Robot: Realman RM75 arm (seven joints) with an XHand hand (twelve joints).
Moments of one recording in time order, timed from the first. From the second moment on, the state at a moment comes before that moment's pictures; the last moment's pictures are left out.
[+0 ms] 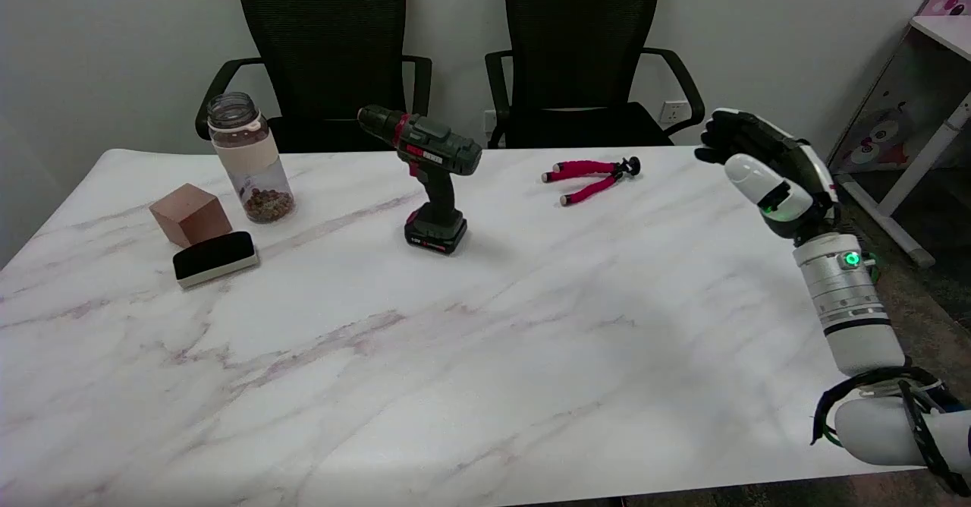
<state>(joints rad) 0.02 -0.60 0.72 -1.14 -1.71 1.32 1.36</state>
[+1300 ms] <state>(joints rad) 0.43 -1.07 0.60 -0.65 -2.02 0.91 1.56</state>
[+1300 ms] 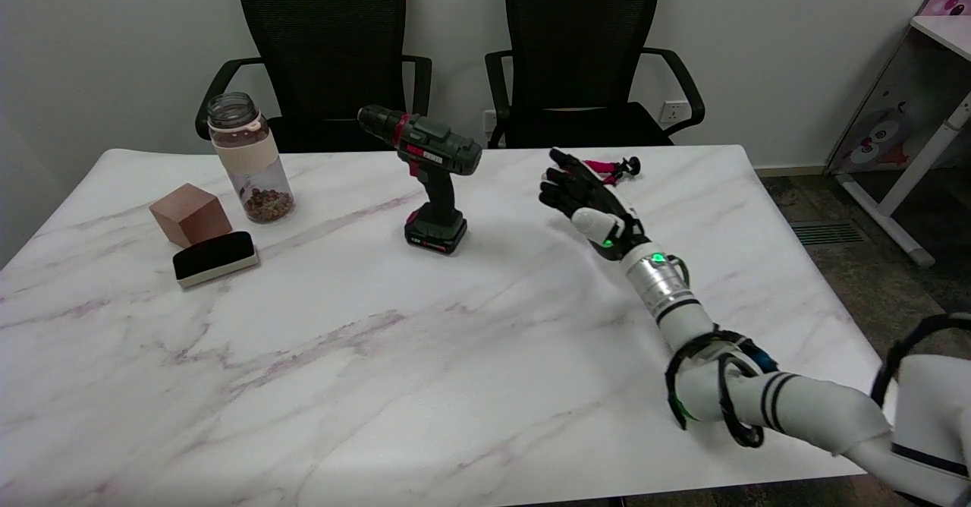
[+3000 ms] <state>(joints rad) 0.79 -1.41 0.46 -0.35 -2.07 0.59 1.44</state>
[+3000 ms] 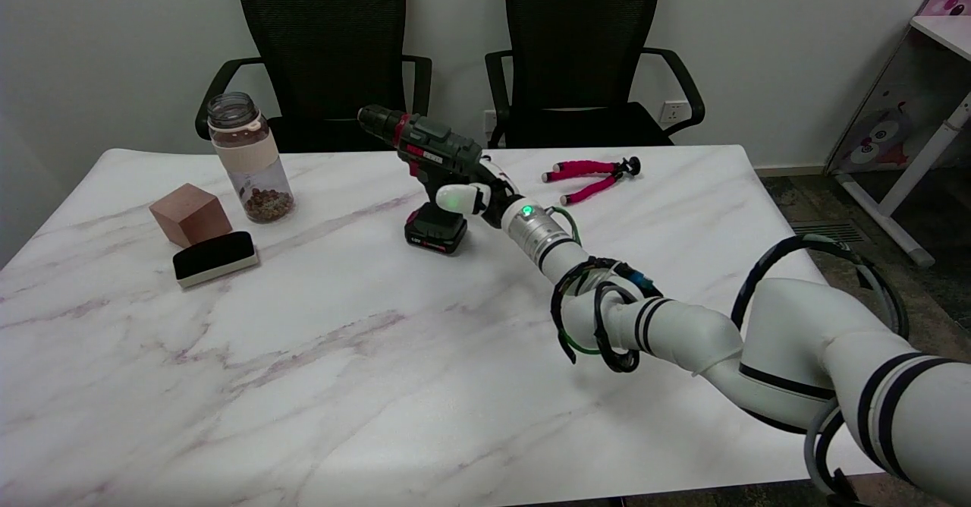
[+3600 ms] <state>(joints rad) 0.80 -1.43 0.46 -0.34 -2.07 0.57 1.43</state>
